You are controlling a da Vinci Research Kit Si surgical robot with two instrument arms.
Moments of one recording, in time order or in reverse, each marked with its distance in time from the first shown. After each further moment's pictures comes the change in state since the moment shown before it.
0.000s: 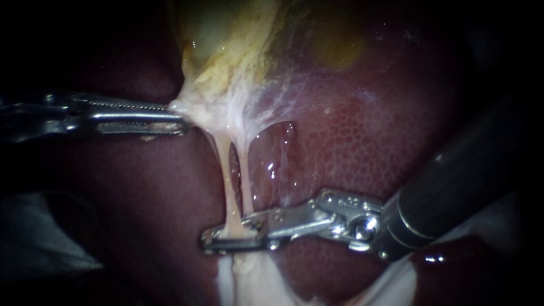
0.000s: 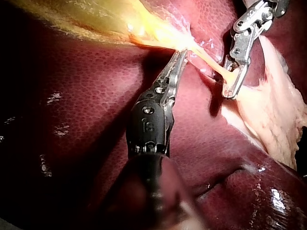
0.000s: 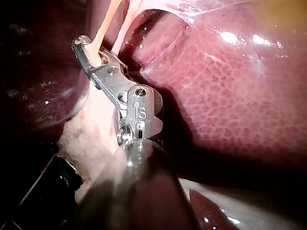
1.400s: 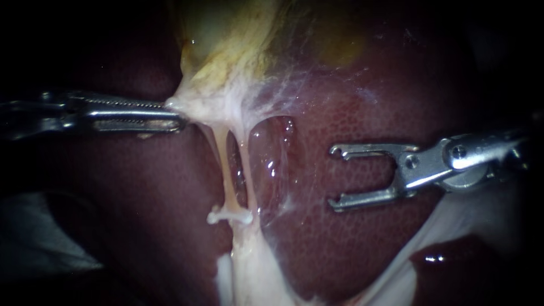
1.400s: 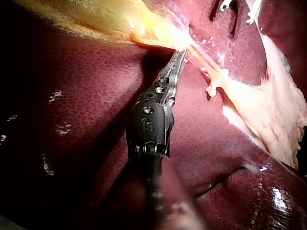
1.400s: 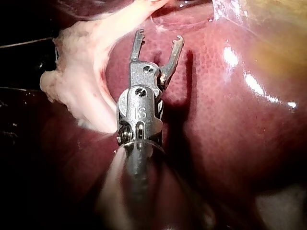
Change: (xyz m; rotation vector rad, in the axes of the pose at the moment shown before) right arm 0.006 -0.005 -0.020 -0.293 -0.193 -0.431; left arm 0.000 0.000 0.000 -0.004 0.000 0.001
